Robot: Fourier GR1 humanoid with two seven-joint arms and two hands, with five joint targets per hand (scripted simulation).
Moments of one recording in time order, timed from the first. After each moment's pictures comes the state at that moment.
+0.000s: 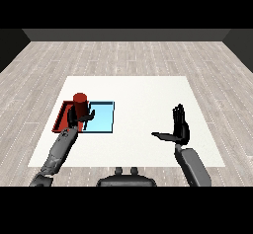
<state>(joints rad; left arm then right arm) -0.39 0.38 -0.18 -1.06 0.17 0.54 -0.23 -0.01 -0.33 0.23 -1.72 -0.35 -0.39 -0.32</state>
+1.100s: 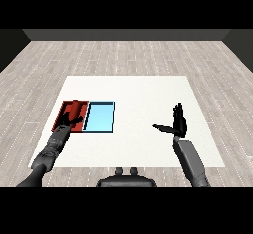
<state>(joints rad) -0.72 0.40 -0.07 -0.13 0.04 0.50 -0.15 -0.15 -0.28 0.14 -1.40 -0.33 -0.35 -0.35</state>
